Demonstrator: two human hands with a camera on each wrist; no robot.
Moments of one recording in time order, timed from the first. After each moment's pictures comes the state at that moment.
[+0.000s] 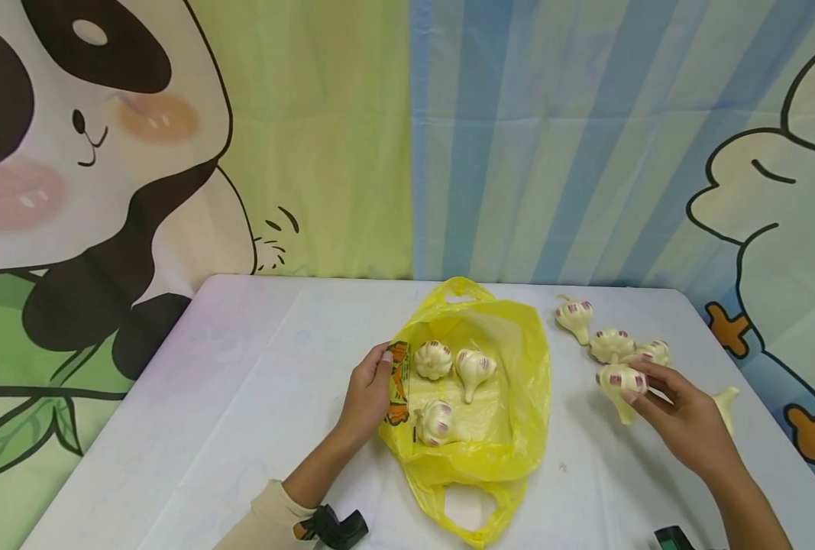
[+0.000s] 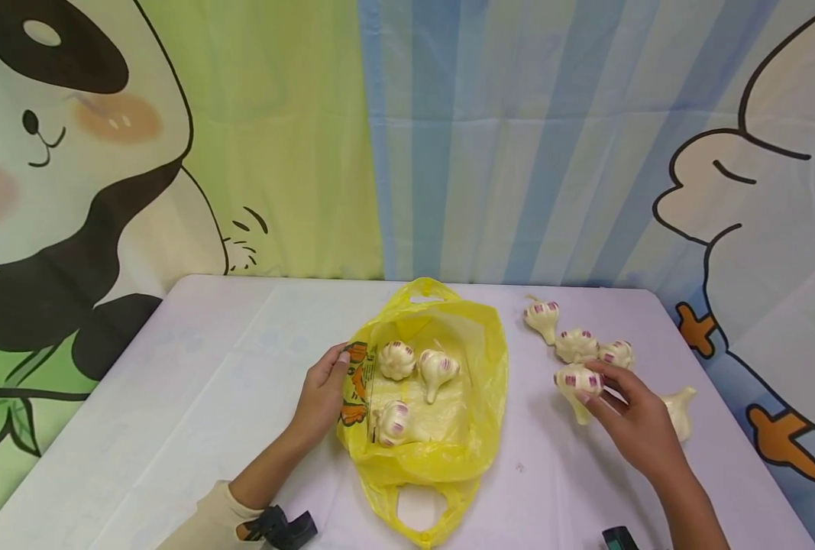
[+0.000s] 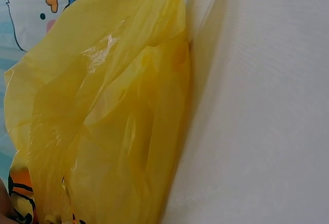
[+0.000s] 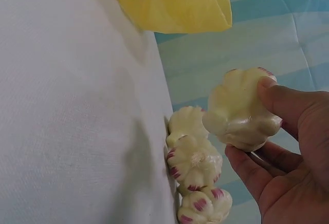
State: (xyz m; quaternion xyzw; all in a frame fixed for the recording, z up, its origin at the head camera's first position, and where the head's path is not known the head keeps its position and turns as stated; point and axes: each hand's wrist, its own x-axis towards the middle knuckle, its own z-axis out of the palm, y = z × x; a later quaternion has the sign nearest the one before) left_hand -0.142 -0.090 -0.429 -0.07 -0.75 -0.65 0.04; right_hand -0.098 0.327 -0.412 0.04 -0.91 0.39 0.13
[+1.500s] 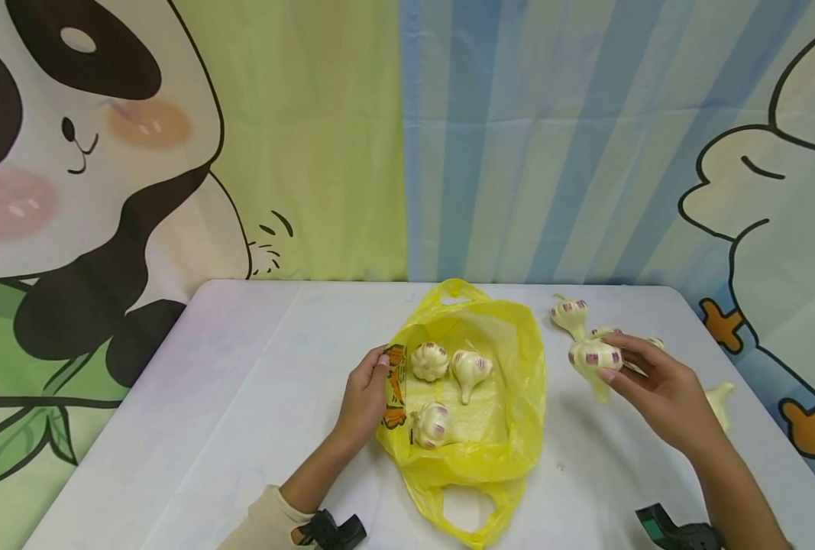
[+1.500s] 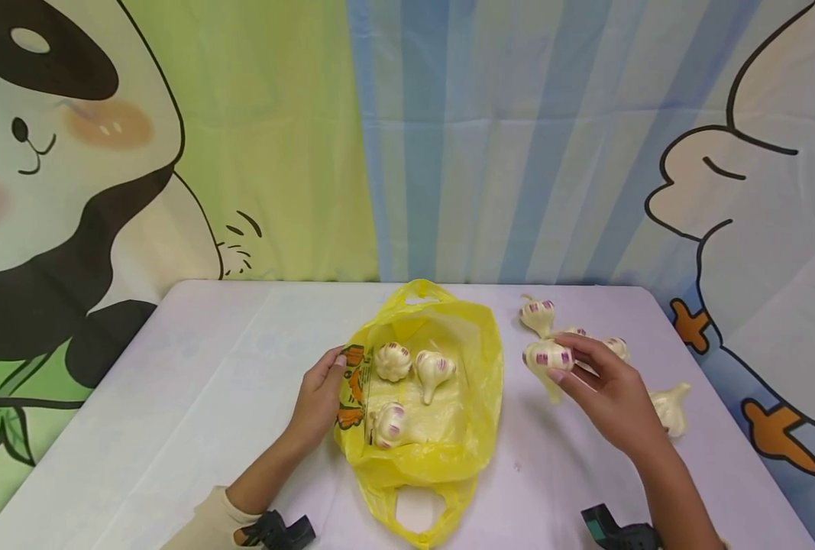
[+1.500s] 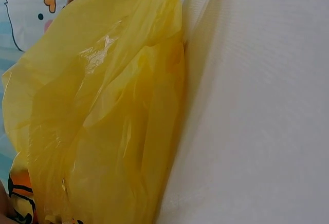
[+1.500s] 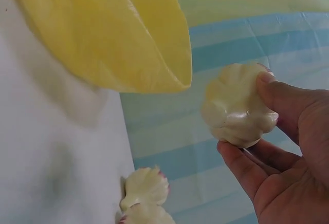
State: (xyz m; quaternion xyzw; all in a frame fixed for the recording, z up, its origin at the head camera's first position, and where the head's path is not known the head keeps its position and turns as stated) left_hand -0.142 -0.088 -0.430 -0.07 -0.75 -0.65 0.03; right_hand -0.105 0.291 -0.371 0.11 -0.88 0.43 0.16
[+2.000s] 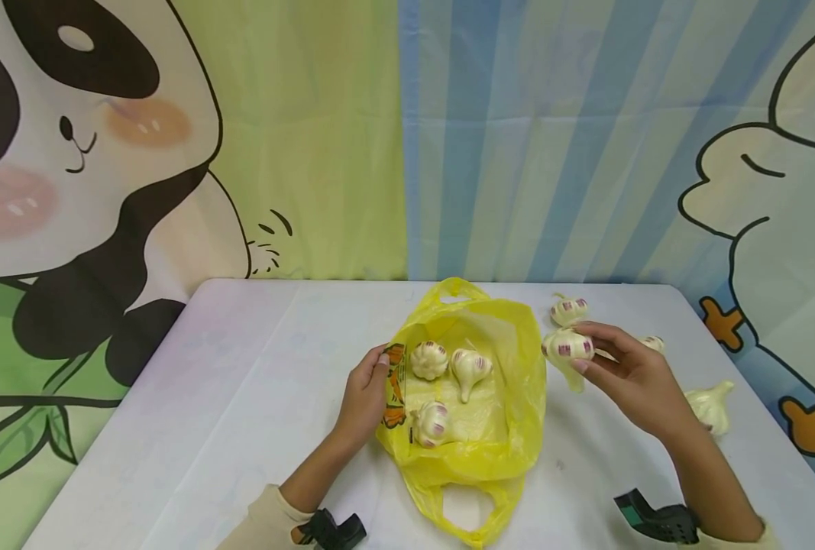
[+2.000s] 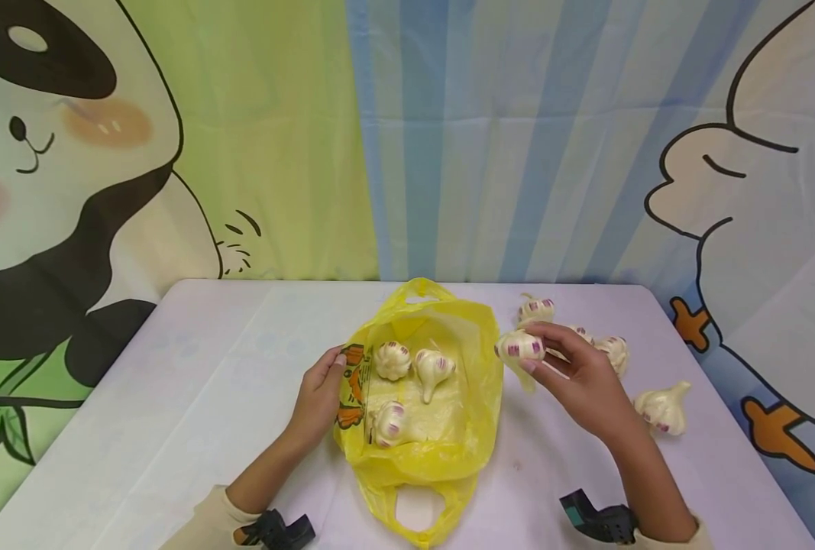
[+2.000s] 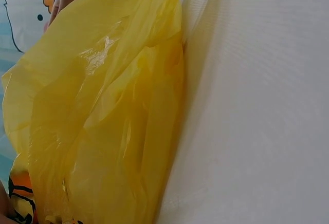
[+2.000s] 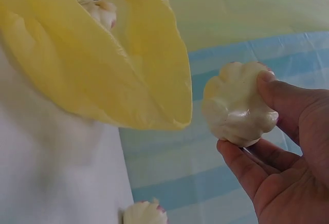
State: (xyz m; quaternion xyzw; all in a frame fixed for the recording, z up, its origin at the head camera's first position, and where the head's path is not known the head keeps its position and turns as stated) left_hand -0.141 -0.088 -0.429 -0.07 -0.75 -0.66 0.02; right_hand -0.117 0.267 -0.361 0.17 -0.86 0.46 0.13
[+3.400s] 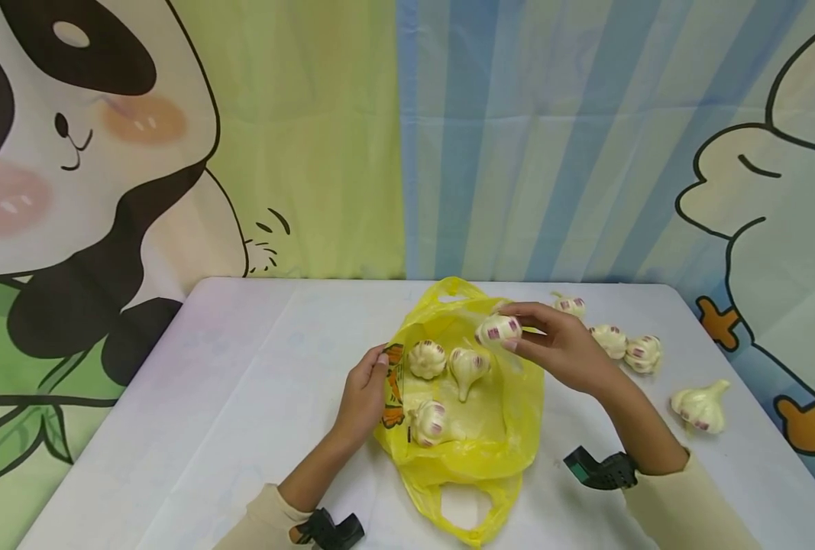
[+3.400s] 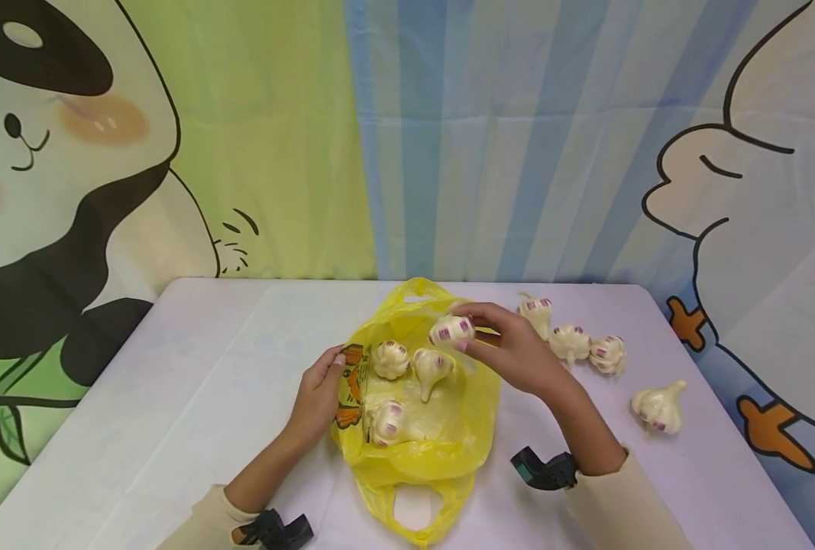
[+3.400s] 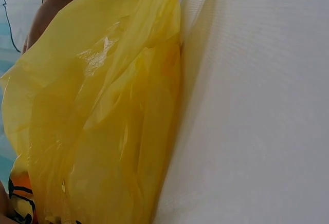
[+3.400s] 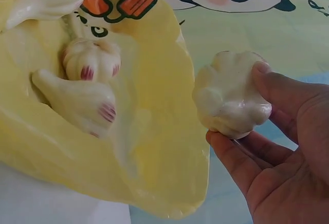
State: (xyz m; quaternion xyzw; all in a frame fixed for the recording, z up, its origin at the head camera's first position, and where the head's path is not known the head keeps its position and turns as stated) left_hand -0.142 -0.087 -0.432 -0.07 -0.76 -0.65 0.04; right_hand -0.162 0.213 -0.345 0.26 -0.82 0.51 0.00
